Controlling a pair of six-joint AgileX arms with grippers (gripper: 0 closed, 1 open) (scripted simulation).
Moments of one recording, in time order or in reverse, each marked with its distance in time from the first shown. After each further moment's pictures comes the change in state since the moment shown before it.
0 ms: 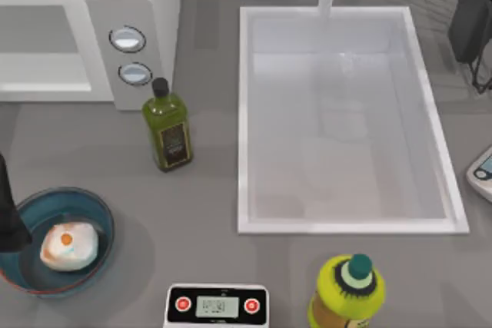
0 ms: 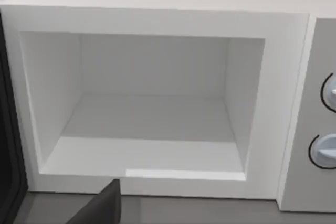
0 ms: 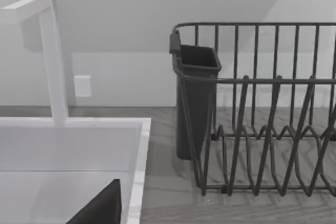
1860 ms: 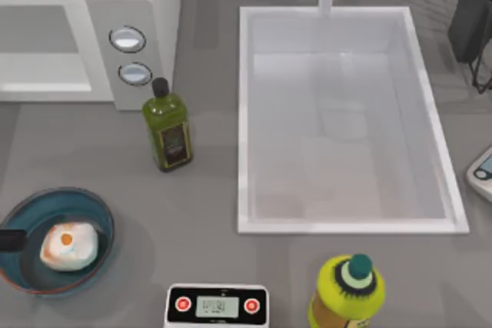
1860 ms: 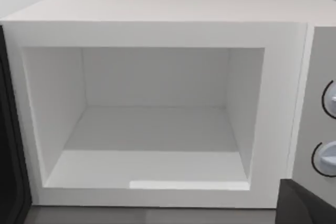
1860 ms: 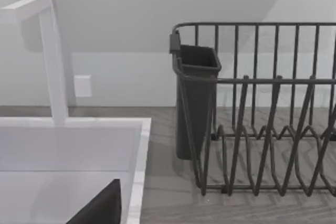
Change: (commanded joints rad) left arm -0.011 -0.003 -0.010 0.030 -0.009 0.023; right arm 0.000 0.000 0.000 0.000 0.000 0.000
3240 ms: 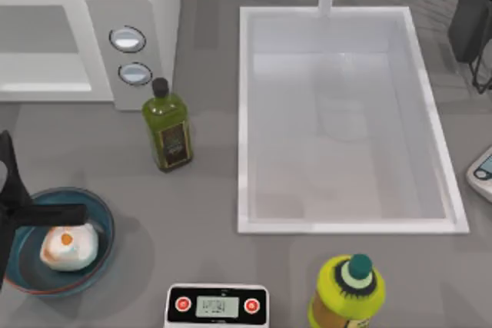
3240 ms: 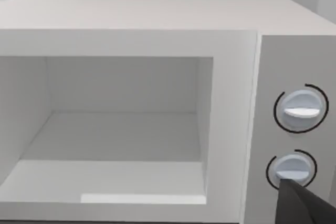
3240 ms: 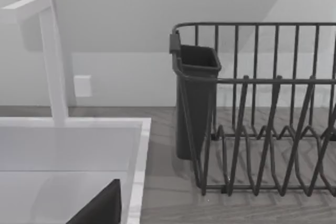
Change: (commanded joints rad) left arm -0.452 0.518 0.020 0.499 -0.450 0.008; right arm 0.000 0.000 0.000 0.000 0.000 0.000
